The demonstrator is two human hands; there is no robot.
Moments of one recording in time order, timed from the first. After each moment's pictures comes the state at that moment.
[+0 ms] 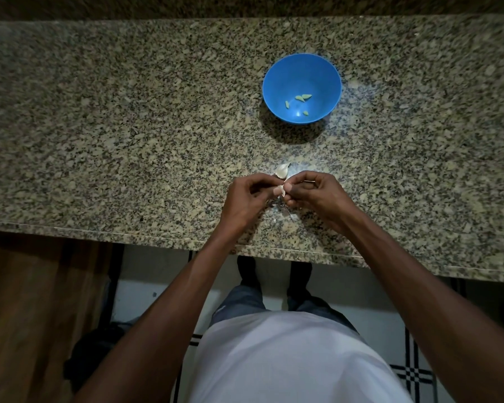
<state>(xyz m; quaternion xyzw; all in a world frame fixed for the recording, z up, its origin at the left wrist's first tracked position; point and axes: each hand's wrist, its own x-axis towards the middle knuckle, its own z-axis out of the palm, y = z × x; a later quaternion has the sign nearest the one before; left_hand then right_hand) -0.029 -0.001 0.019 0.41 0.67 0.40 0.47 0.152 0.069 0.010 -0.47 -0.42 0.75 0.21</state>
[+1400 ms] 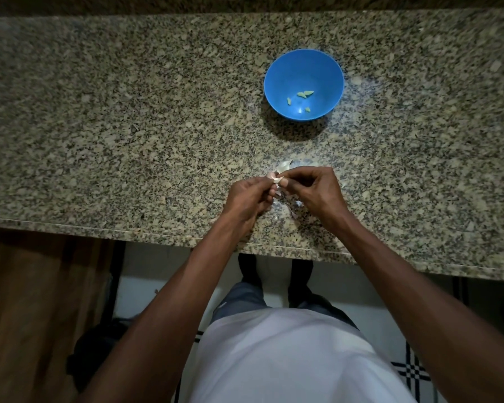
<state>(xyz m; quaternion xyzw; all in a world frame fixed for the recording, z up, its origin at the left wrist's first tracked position) -0.023 0.006 0.017 0.05 0.64 0.45 0.63 0.136 0.062 0.014 -0.51 -0.56 0.61 0.26</state>
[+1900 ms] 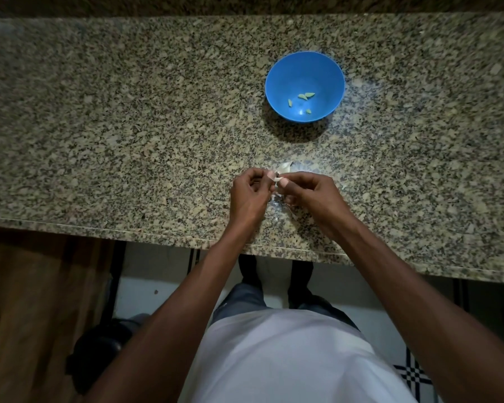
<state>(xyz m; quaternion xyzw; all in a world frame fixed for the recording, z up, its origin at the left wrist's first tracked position) -0.011 0.004 0.014 0.29 0.74 0.44 0.42 0.139 0.054 0.019 -0.49 -0.46 0.70 0.22</state>
